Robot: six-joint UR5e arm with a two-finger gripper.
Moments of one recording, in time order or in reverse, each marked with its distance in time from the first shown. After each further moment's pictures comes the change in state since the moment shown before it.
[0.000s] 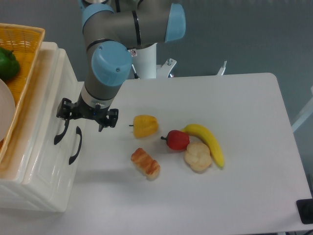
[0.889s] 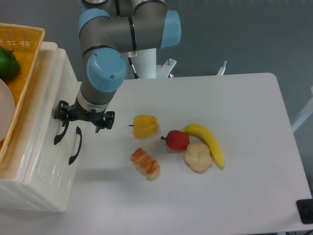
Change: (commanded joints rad) arm -0.017 -0.017 -0.009 0.000 0.003 0.000
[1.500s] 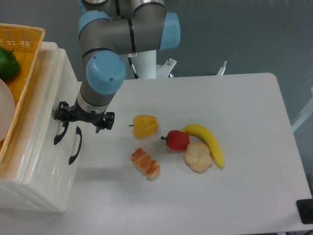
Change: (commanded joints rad) arm -0.006 -0.006 -0.009 -0.002 0.047 0.000
